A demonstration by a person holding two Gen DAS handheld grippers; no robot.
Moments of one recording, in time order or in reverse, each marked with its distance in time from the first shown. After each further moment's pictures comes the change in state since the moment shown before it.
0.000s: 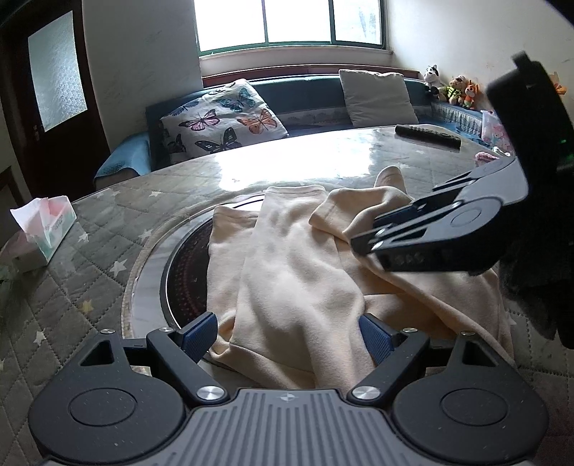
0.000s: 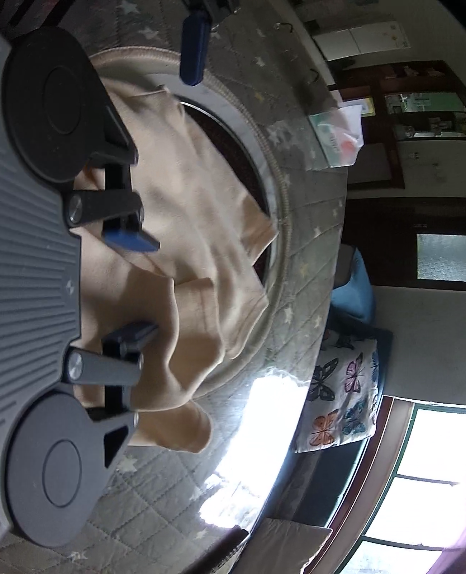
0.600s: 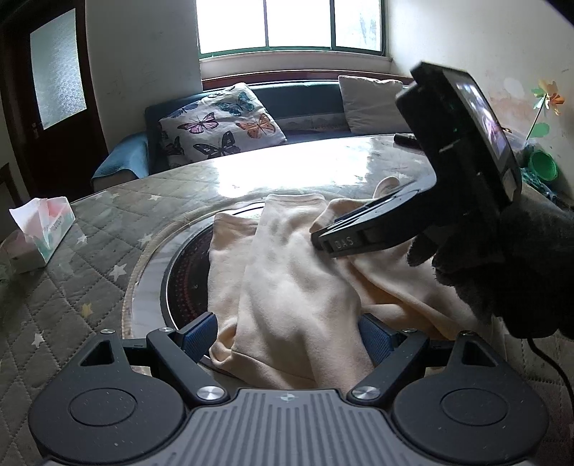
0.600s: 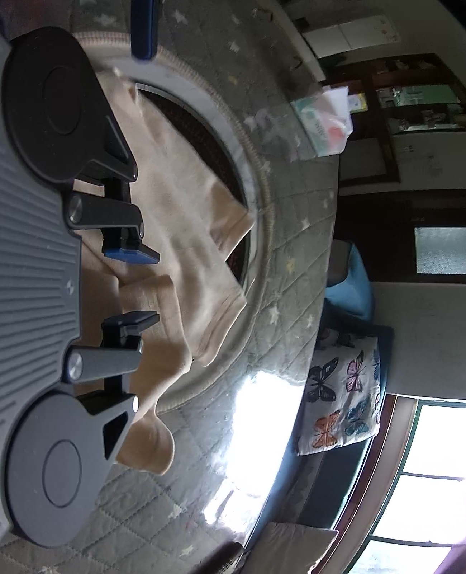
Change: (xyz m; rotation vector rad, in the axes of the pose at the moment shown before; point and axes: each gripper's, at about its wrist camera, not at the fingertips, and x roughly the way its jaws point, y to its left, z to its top) left arm -0.004 0.007 0.004 -0.019 -0.016 -0.019; right arm 0.041 -0.003 0.030 0.034 0.008 0.013
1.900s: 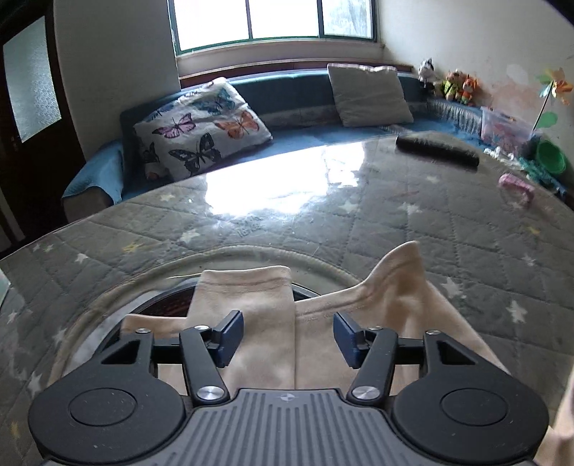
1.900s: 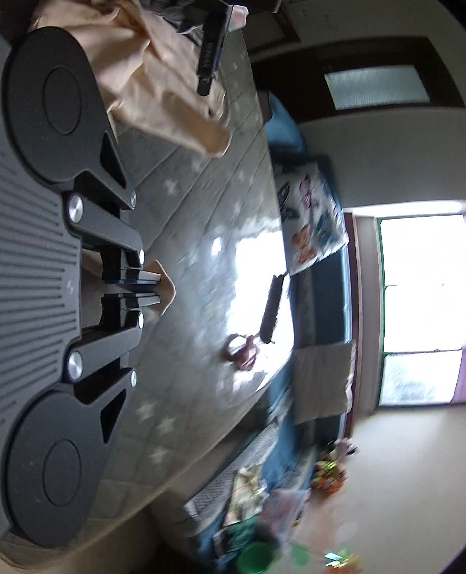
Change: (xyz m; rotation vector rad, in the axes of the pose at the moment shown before) left arm 0.130 -0.048 0.091 0.050 0.043 0.002; right arm -0.229 -0.169 -0.176 0.424 -0.168 -0.371
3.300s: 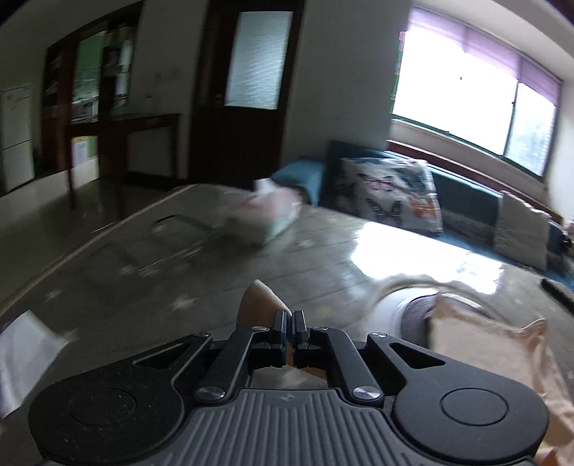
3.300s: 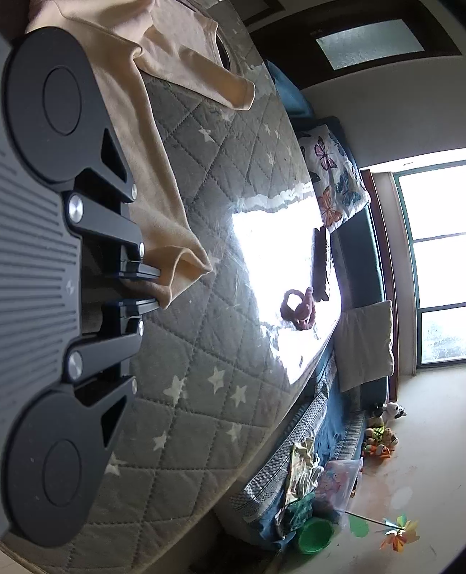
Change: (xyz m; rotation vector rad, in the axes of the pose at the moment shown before) left arm -0.232 0.197 -0.160 -0.570 -0.212 0.379; right arm 0.024 -0.022 -0.033 0.120 0.081 -0.046
